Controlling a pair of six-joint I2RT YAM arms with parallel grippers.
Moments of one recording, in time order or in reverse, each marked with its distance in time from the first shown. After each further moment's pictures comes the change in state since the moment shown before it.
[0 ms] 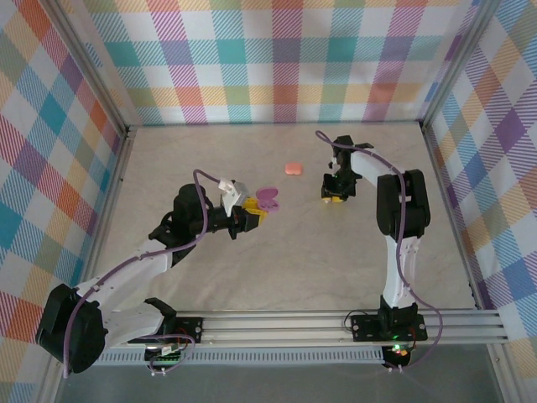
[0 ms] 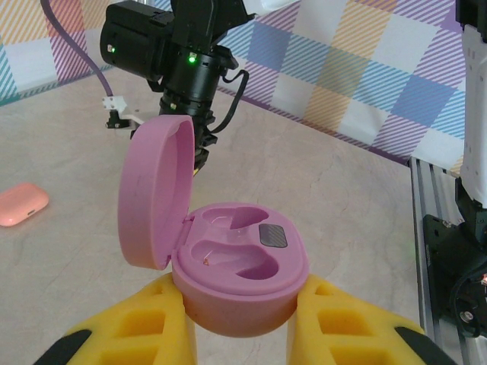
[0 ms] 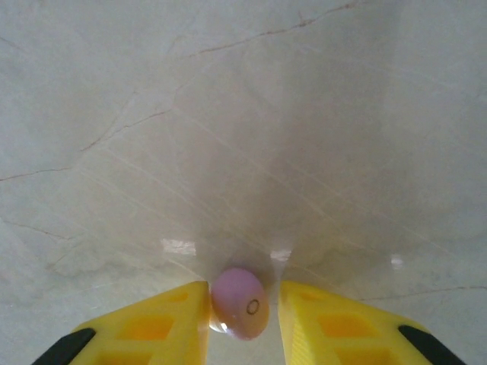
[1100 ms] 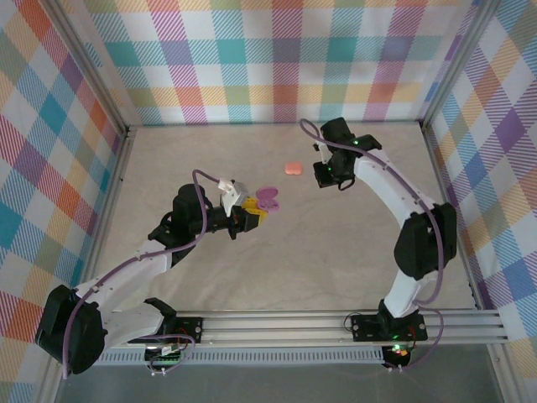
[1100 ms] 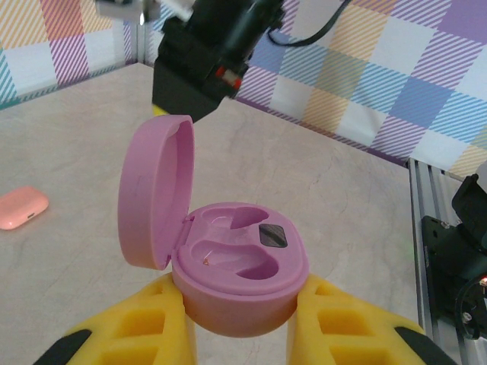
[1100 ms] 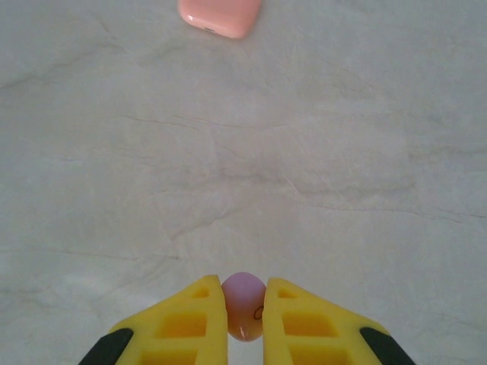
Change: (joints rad) left arm -0.002 -0.006 0.000 0.001 0.003 0.000; right arm 0.187 -0.423 -0.019 -0.083 0.193 -0.183
